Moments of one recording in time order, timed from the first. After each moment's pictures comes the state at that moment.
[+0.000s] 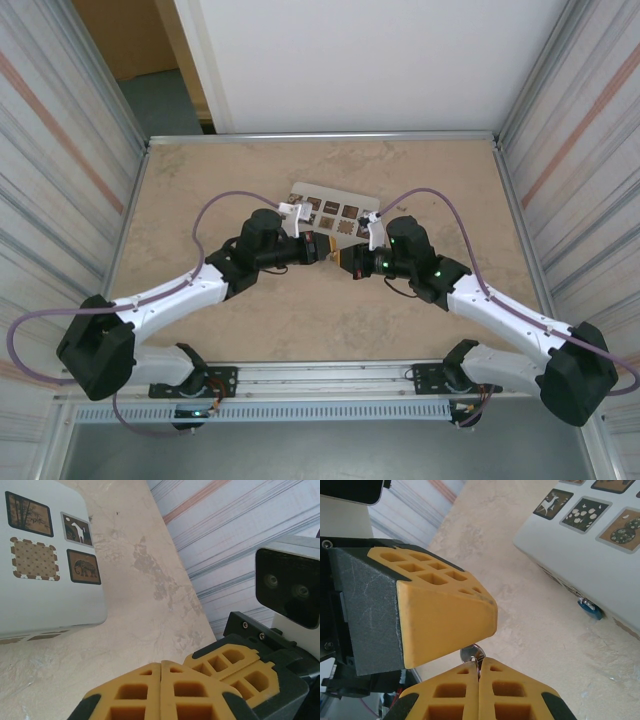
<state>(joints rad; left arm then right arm) -0.76 1.29 0.78 0.14 0.37 -0.79 0.71 1.08 0.70 -0.09 -0.36 0.59</state>
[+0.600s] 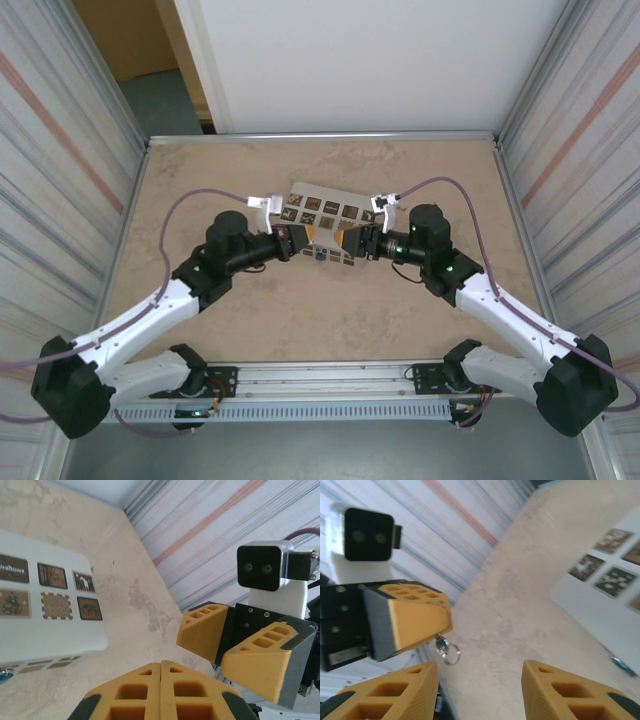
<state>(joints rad) -0.67 1.03 0.72 0.10 0.35 -0.74 0.59 1.04 0.71 0.12 -0.56 0.68</state>
